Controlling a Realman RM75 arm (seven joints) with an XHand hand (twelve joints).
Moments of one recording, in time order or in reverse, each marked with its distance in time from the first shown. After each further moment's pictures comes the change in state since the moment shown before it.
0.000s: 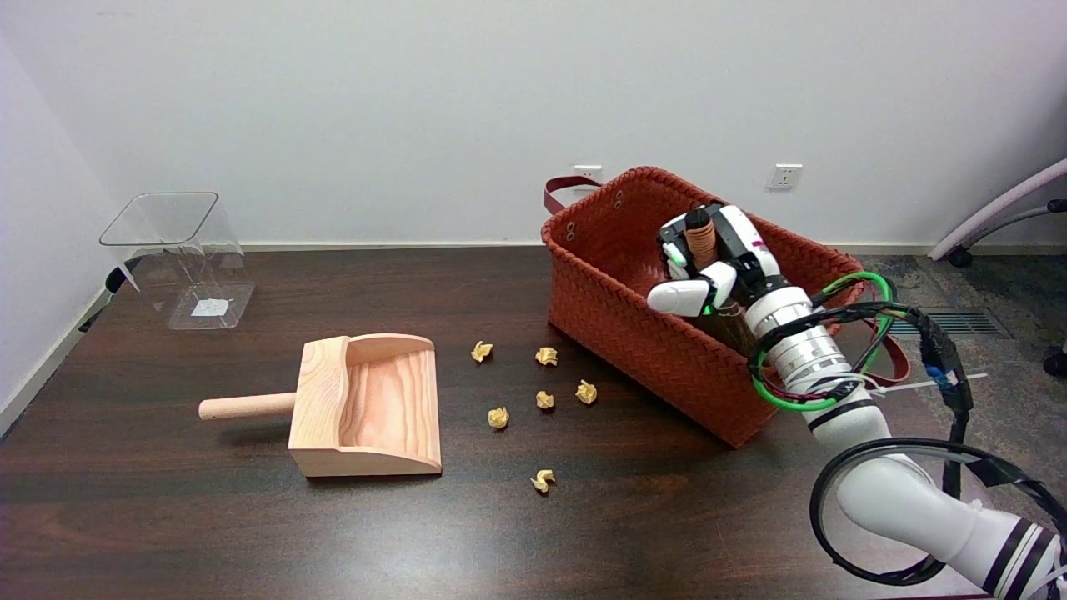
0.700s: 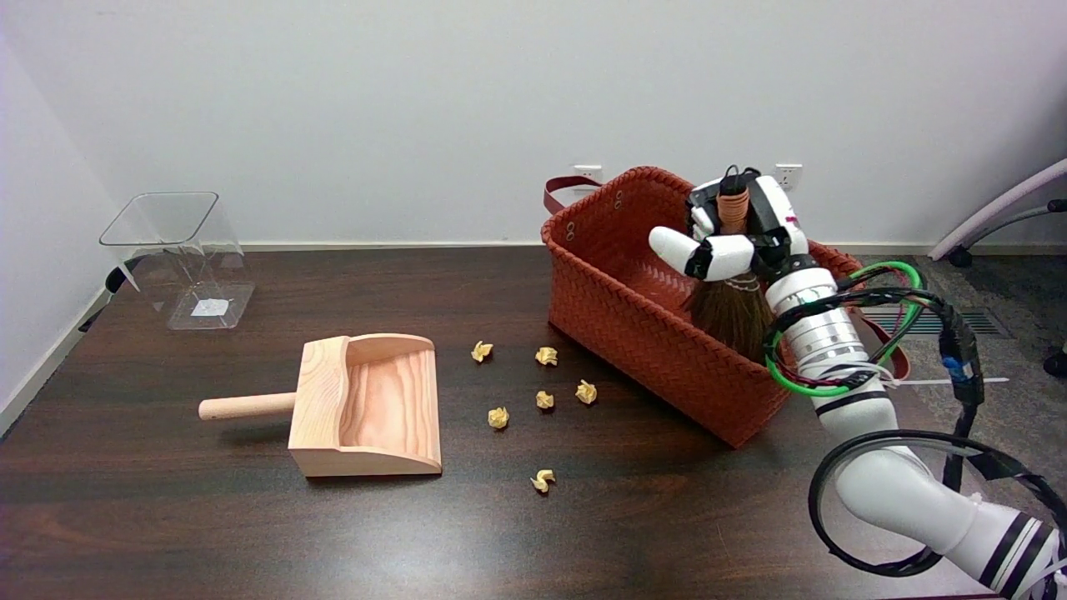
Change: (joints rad) arm 0.013 -0.002 0.012 -0.007 0.012 0.115 0.039
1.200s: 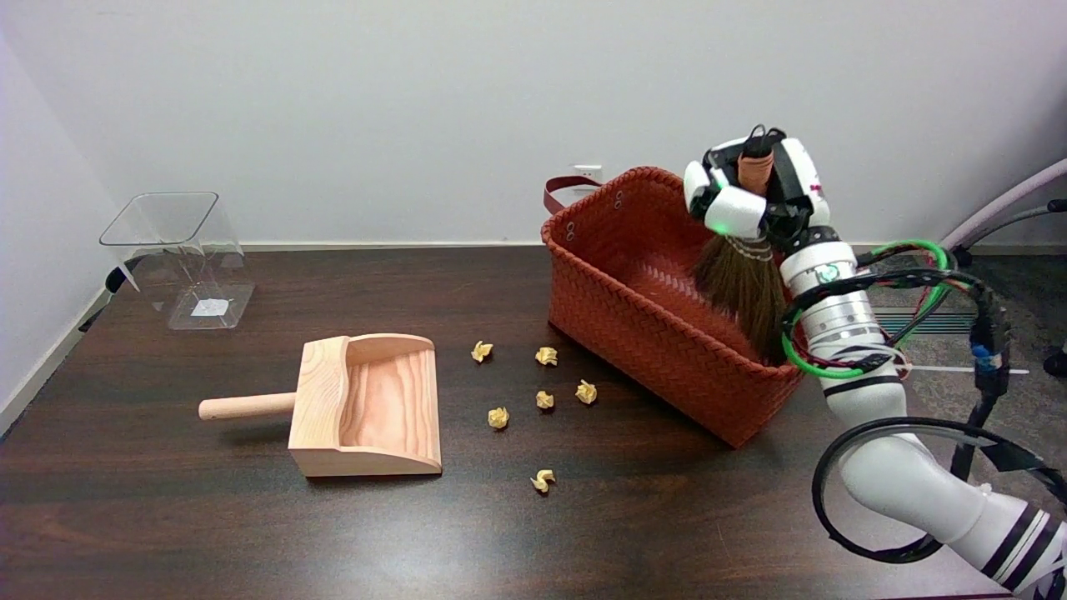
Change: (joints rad) arm 0.004 -0.001 0.040 -0.069 0.000 0.040 -0.014
